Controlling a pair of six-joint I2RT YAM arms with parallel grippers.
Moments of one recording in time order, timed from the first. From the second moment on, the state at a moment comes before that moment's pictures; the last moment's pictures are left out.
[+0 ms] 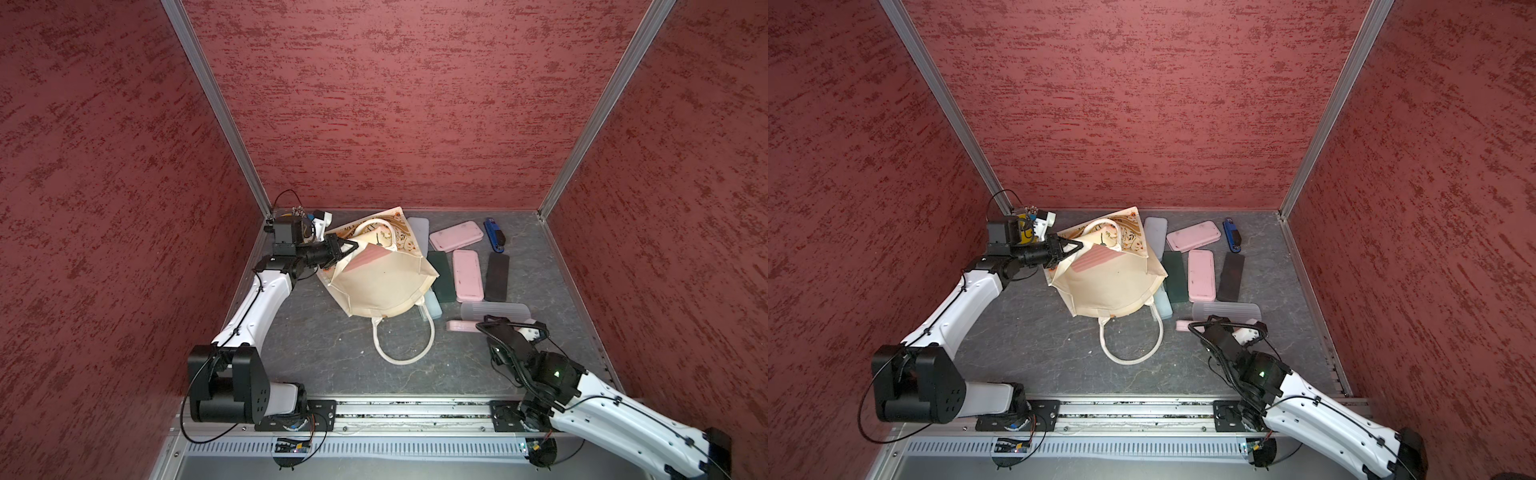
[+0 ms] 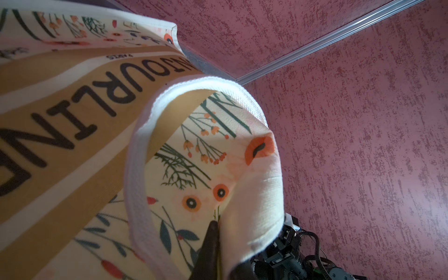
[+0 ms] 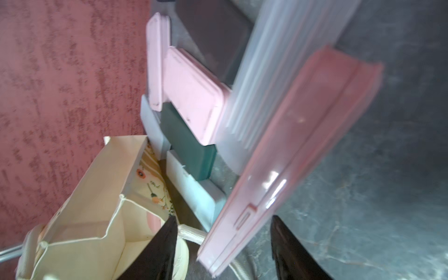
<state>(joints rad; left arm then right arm) -0.02 1.36 1.09 -0.30 0.88 -0.62 0.89 0.59 0.42 -0.60 0.61 1.81</state>
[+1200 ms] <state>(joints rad) -0.02 1.27 1.14 -0.40 0.89 -0.73 0.57 1.08 0.65 -0.25 0.29 1.05</state>
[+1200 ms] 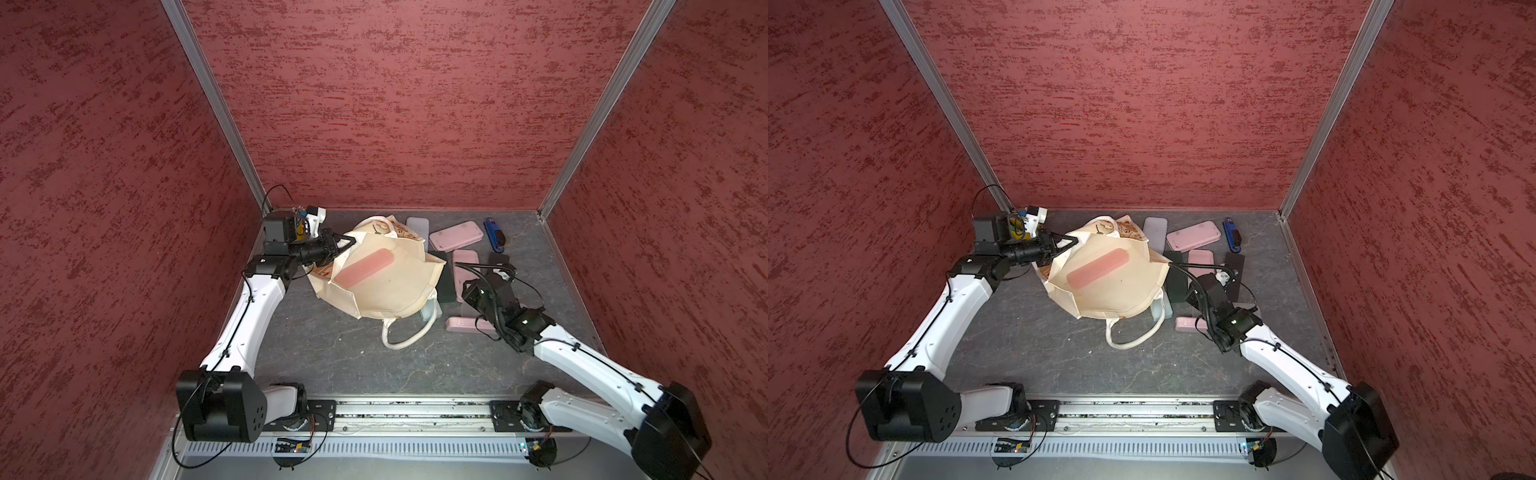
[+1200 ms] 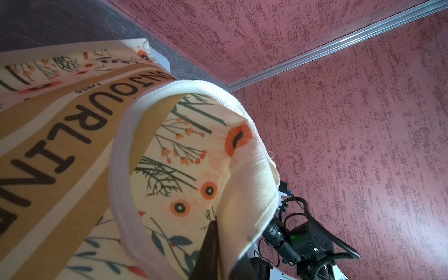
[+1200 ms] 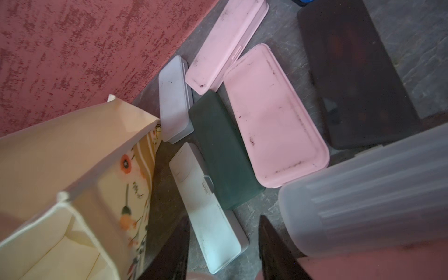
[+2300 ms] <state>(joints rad) 0.03 1.28 1.17 -0.34 0.93 -0.81 0.51 0.93 0.64 -0.17 -0.10 0.87</state>
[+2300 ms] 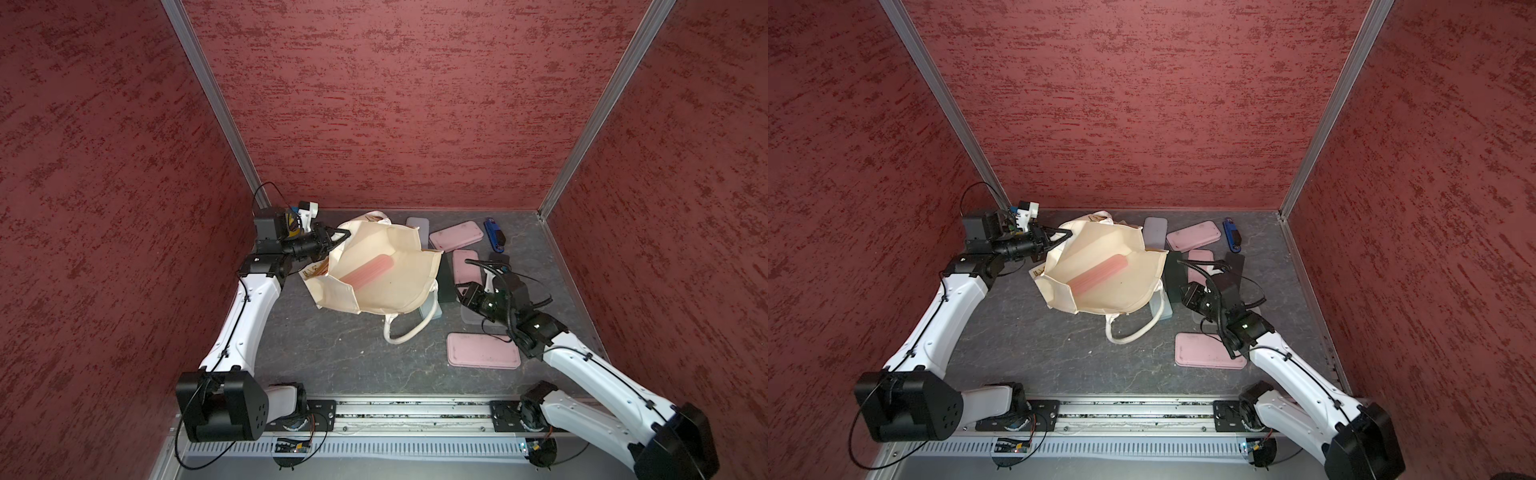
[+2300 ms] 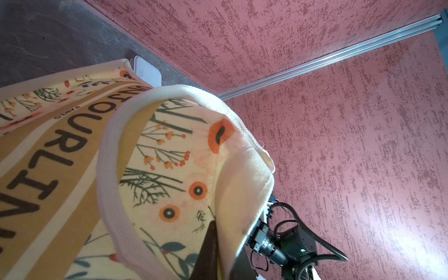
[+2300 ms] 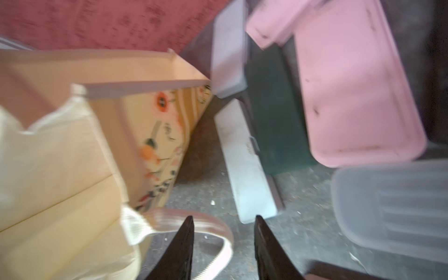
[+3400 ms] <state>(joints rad) -0.11 1.17 1.04 -0.30 0.79 -0.87 0.87 1.51 0.93 0.16 -0.10 0.85</state>
